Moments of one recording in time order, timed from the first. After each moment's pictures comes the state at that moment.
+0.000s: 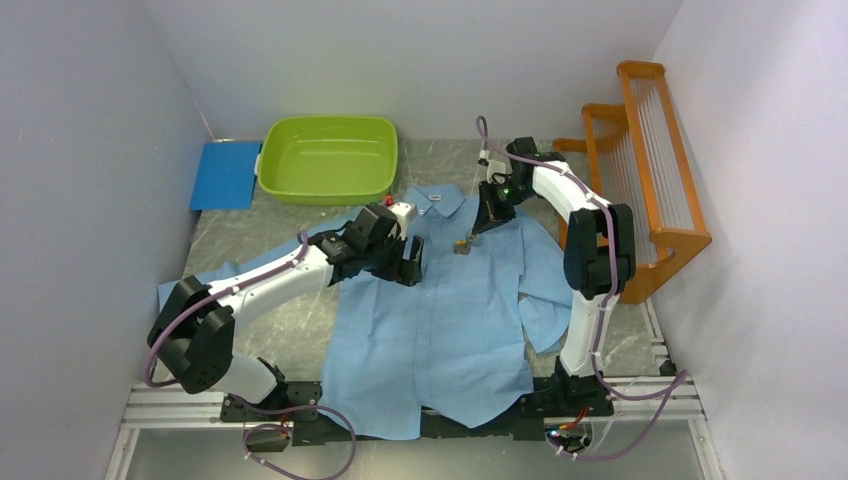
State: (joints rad) left arm -0.74 1.46 1.01 -0.37 0.09 -0.39; right arm 0.18 1.99 1.59 -0.88 -0.59 -0.04
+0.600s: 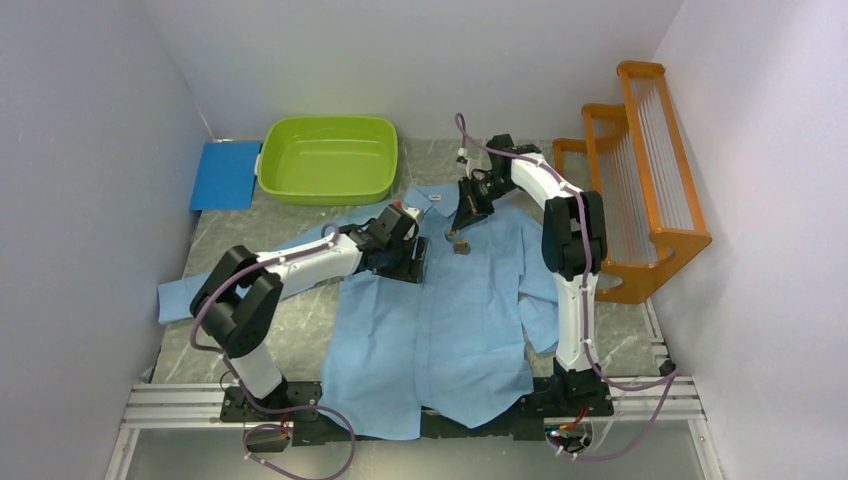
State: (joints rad) left arm -0.74 1.67 1.09 -0.38 0.03 -0.46; right arm 0.23 2.23 1.82 -0.96 -0.78 -0.08
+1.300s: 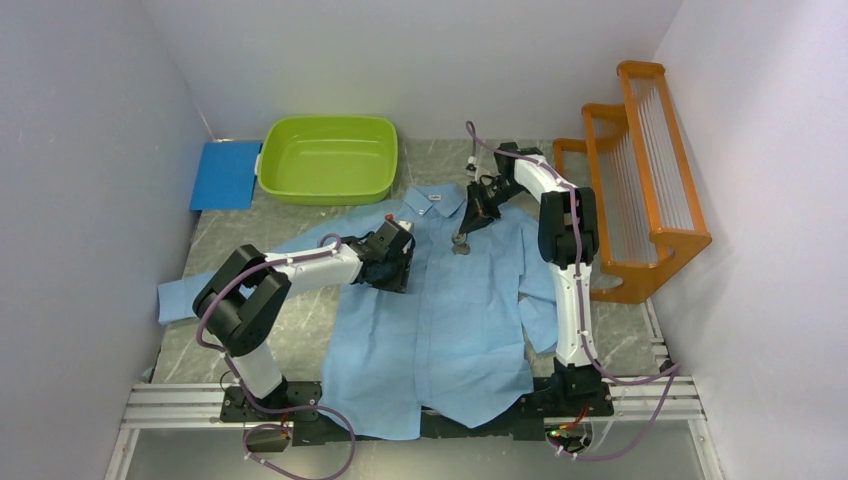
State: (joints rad) left arm -0.75 1.72 0.99 -0.34 -0.08 -0.49; right arm 0.16 2.44 2.00 -1.06 -0.81 -0.07
